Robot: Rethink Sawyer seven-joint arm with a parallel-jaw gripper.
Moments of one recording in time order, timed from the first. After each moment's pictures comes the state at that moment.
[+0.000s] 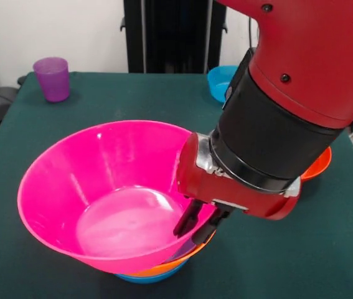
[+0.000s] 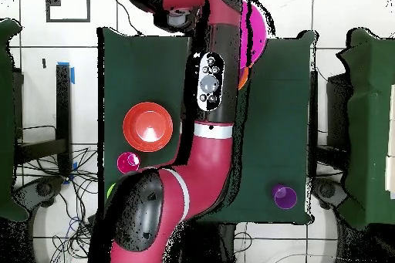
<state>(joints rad) -0.18 -0.18 0.87 0.13 -1.23 1.62 1.66</state>
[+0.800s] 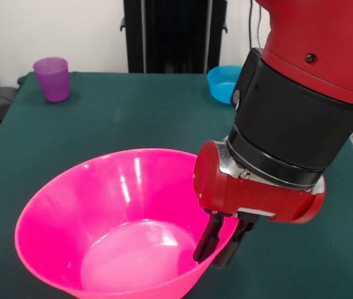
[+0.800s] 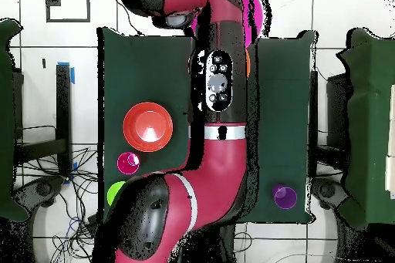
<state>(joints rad) -0.20 -0.24 0.74 0.31 -1.06 1.39 1.66</state>
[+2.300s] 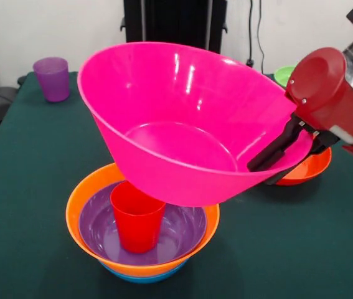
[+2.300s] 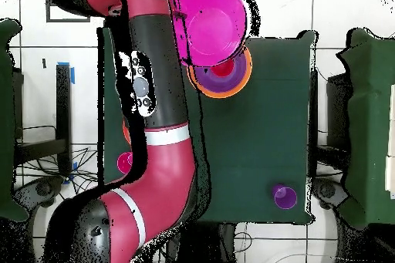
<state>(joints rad) -0.05 -0.30 0.86 0.23 -1.49 1.72 1.64</state>
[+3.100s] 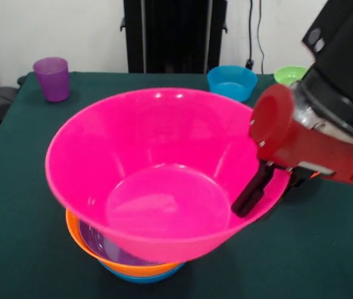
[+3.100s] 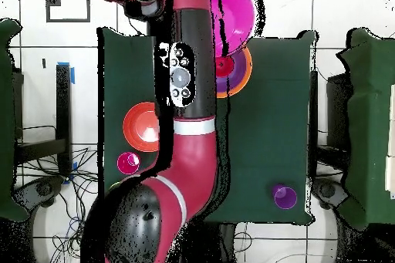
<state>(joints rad) -0.19 -0.29 1.09 0.23 -1.47 1.67 1.58</state>
